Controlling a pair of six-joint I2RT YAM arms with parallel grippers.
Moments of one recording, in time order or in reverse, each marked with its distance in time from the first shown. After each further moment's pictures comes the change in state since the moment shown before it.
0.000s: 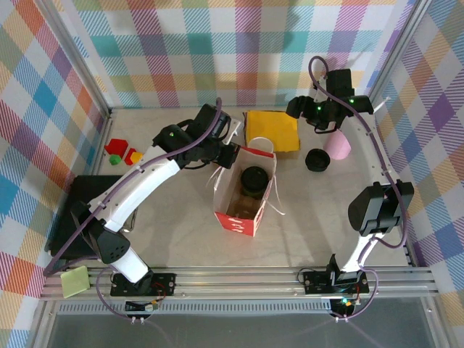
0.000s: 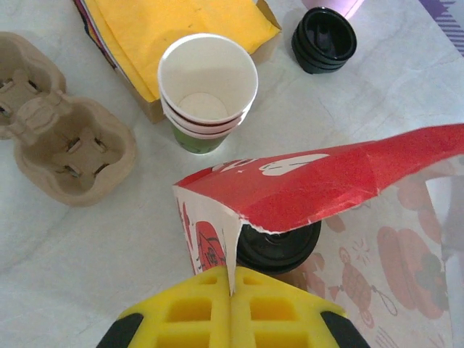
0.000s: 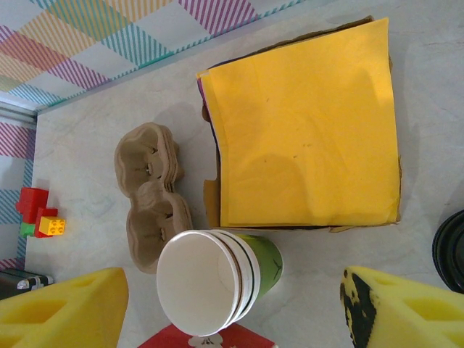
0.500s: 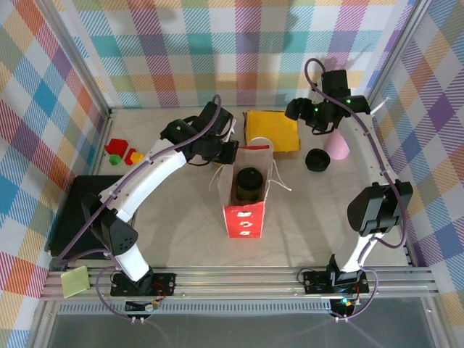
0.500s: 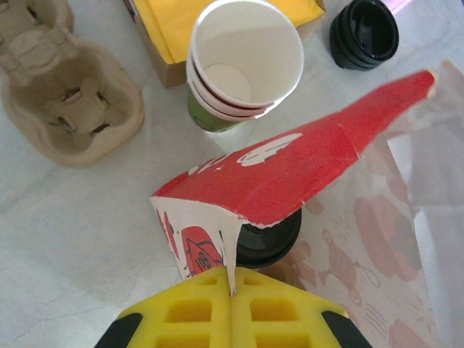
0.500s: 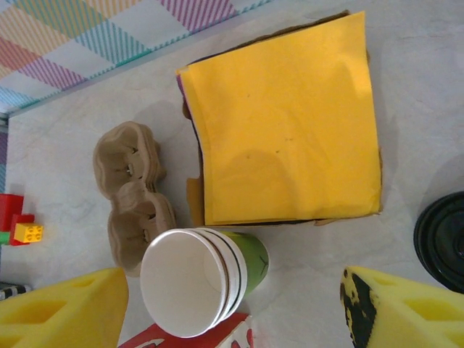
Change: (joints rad) left arm 0.051 0.082 0.032 -0.050 0.034 -0.169; right arm 0.028 0.000 0.004 -0.038 0.093 0.021
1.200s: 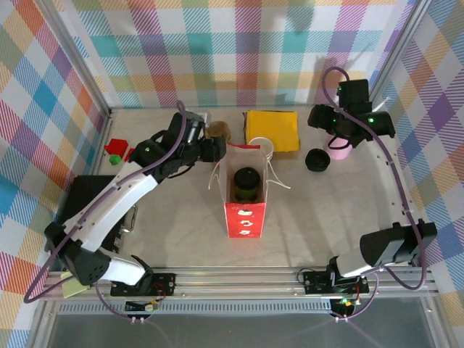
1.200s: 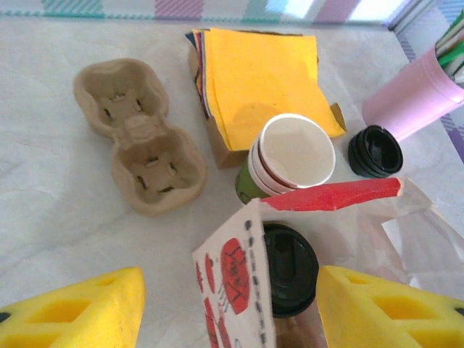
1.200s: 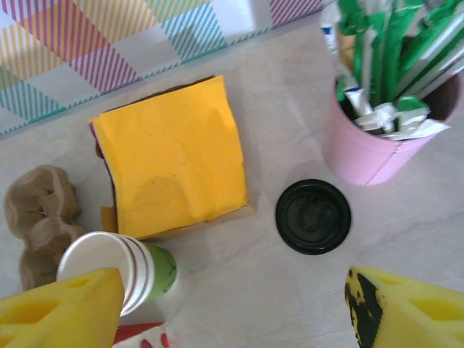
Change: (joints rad) left arm 0.032 -0.324 -0.318 0.288 -0.203 -0.074; right arm -0.034 -0.290 -0.147 -0.048 0.330 -0.047
